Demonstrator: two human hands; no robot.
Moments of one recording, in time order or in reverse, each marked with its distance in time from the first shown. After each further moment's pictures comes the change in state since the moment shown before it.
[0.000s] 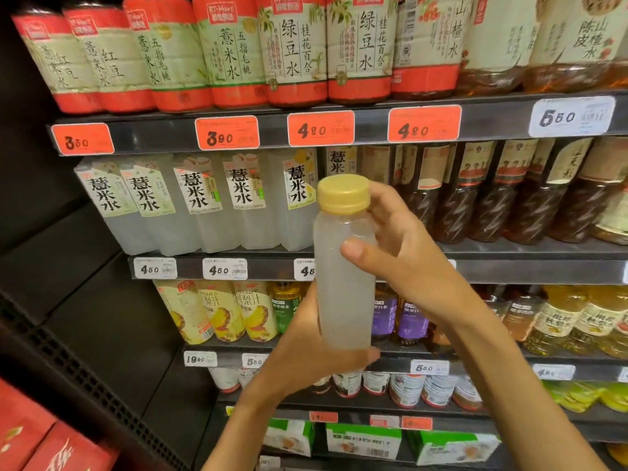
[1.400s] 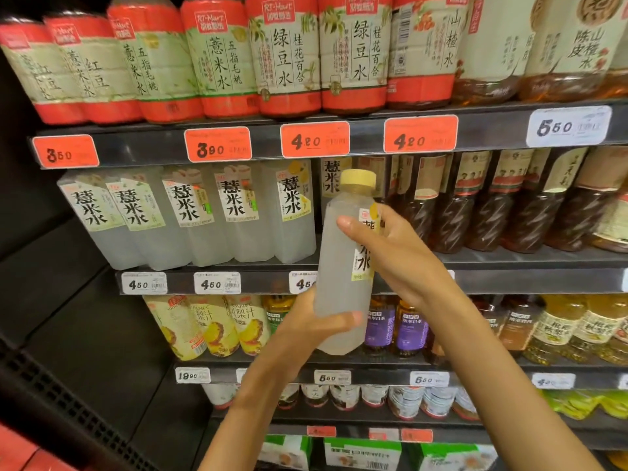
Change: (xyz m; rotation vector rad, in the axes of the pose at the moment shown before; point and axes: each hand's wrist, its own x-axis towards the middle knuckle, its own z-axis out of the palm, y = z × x) left_hand 0.035 -0.002 -0.009 -0.158 -0.041 -0.199; right_hand 0.031 0.029 -0.013 0.056 0.289 0.343
